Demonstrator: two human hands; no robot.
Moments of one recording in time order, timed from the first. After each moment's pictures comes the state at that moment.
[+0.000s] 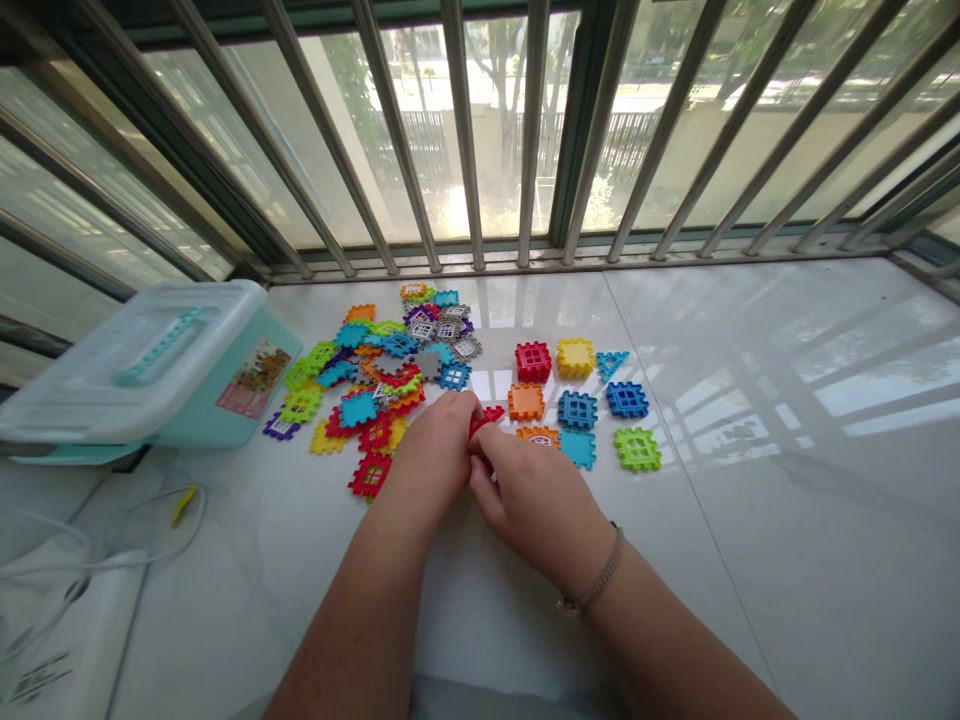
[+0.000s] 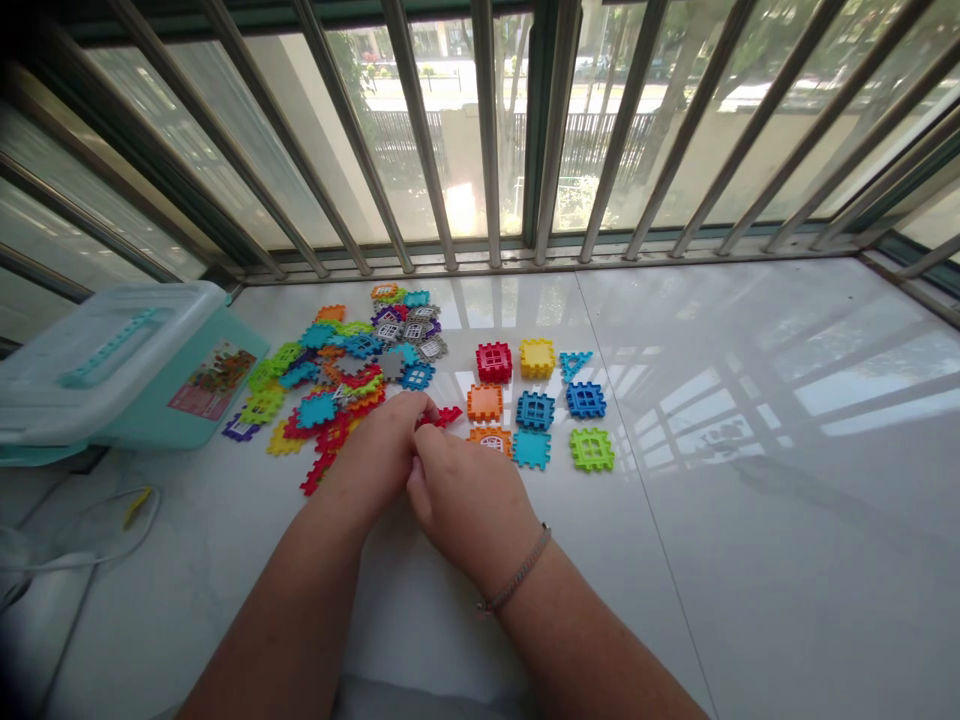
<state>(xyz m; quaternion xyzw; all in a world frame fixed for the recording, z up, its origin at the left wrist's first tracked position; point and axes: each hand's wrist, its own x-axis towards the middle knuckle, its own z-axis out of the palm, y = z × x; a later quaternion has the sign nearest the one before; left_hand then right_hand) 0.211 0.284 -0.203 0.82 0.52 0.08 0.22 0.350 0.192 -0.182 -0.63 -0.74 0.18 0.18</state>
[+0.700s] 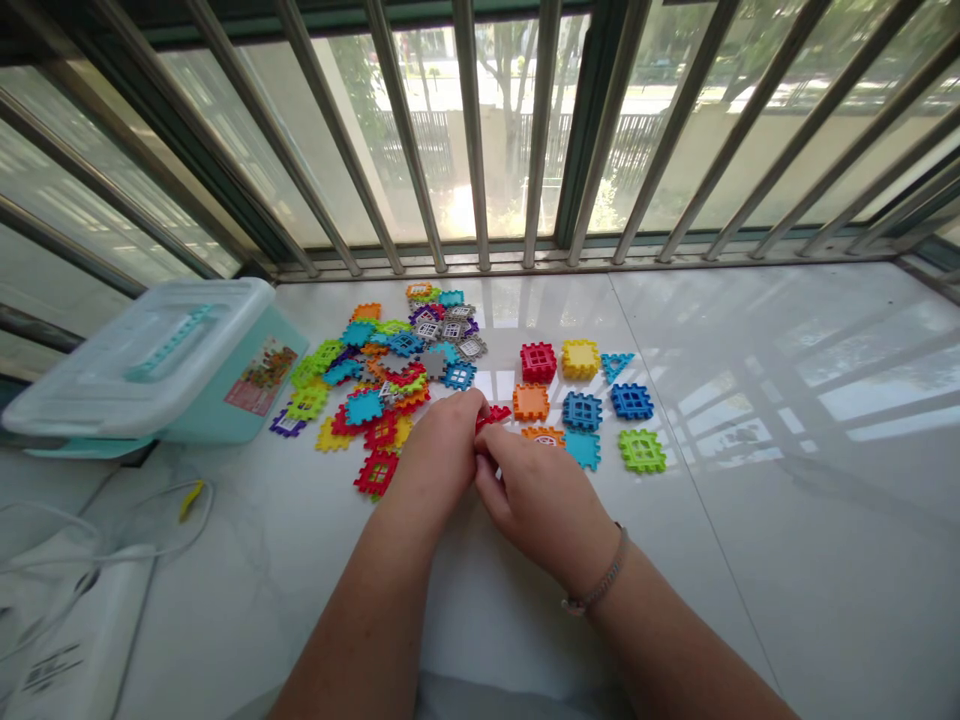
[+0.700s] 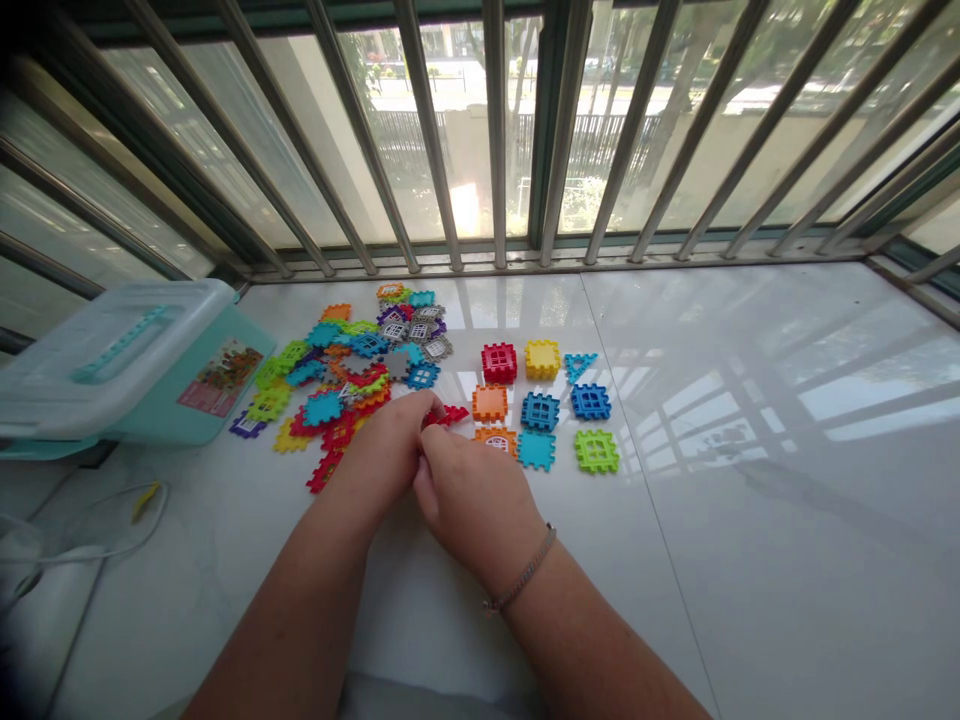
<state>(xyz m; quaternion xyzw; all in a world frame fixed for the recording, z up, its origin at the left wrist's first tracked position) 0.213 0.280 -0.201 0.81 0.52 0.11 0.23 0.349 0.192 -0.184 -0.62 -0.74 0.18 0.18</state>
